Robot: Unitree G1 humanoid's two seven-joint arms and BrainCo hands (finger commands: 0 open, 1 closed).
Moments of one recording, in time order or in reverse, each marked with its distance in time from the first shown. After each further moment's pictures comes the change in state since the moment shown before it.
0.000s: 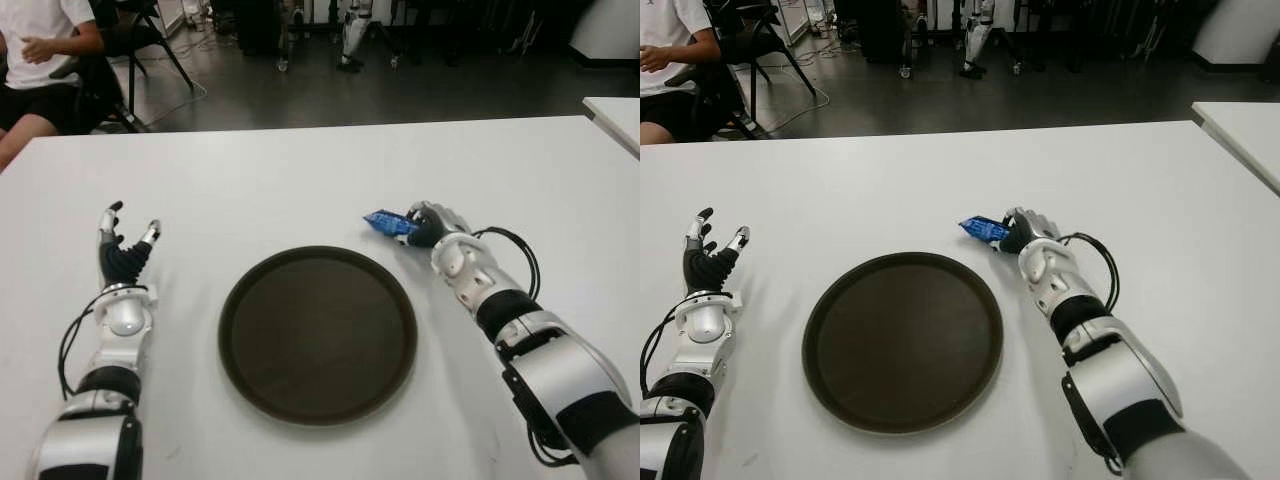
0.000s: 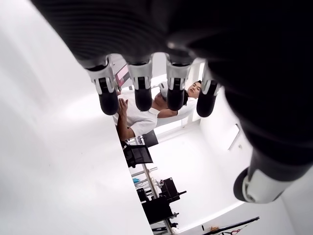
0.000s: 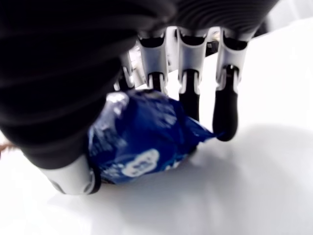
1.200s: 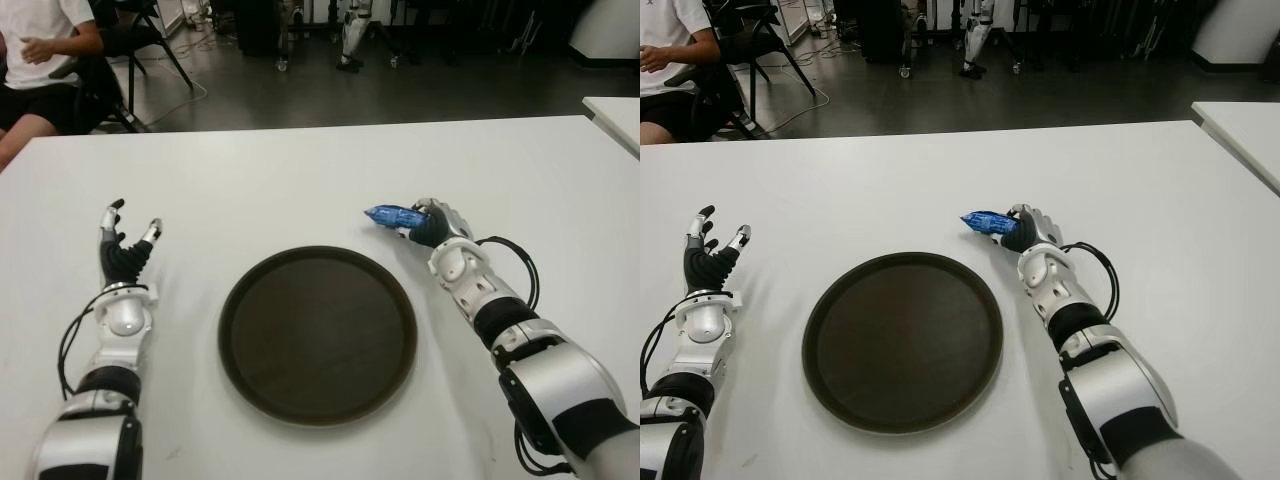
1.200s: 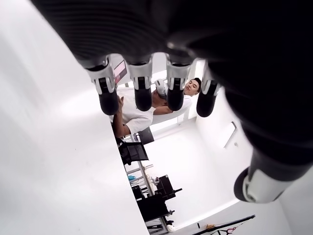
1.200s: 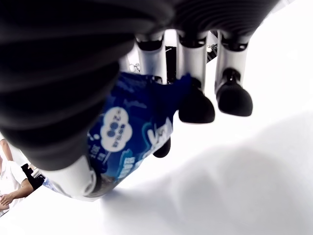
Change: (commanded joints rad) left arm 0.001 0.002 0.009 0.003 -0.012 -0.011 -0.026; right arm 0.016 0.013 -0.064 -0.013 0.047 -0.042 -0.089
